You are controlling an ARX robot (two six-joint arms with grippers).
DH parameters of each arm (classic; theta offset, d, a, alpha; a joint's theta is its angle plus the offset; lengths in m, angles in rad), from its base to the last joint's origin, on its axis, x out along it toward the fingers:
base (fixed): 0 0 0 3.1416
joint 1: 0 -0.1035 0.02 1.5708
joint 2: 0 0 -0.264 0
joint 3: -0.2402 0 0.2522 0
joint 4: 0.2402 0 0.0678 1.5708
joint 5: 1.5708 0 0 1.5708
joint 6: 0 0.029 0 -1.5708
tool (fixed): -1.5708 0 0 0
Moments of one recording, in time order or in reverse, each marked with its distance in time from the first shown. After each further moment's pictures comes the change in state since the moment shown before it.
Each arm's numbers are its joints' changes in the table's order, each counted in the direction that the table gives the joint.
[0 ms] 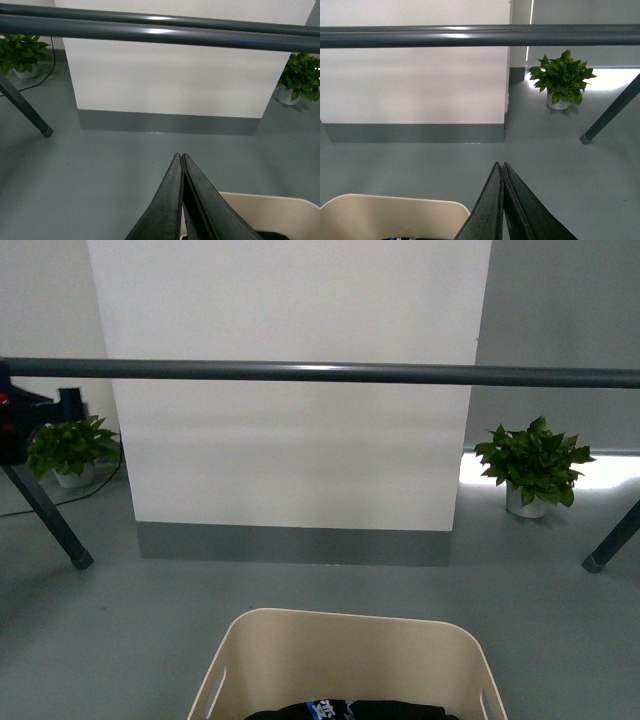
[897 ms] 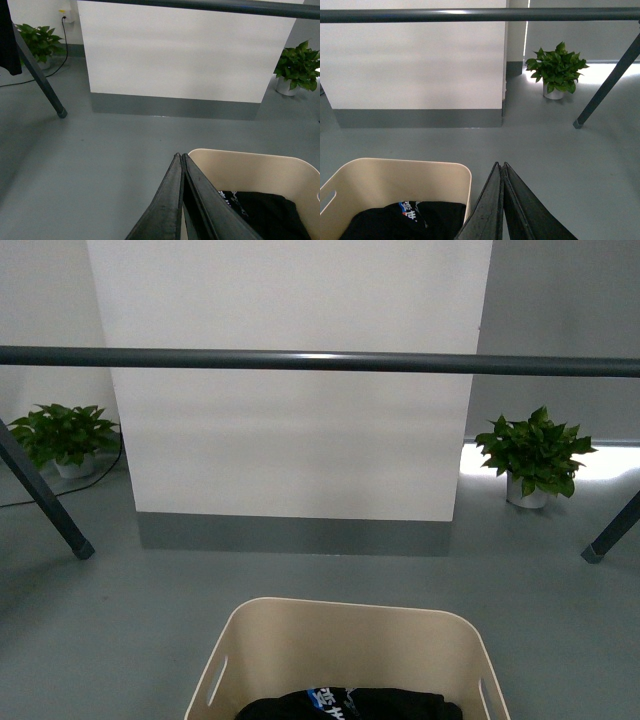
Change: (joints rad) left arm -0.060 -0.441 0.495 -0.059 -0.054 0.006; right arm 0.000 -0.447 0.388 0.063 0.000 0.000
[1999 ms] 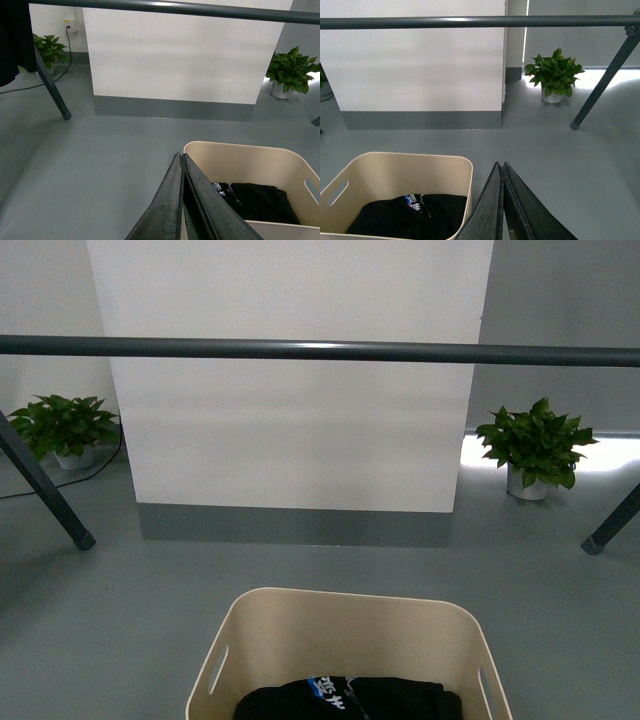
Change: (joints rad) left arm 0.000 -0.683 0.146 0.509 0.000 0.003; right arm 0.000 -0.669 0.107 0.541 0.000 0.000
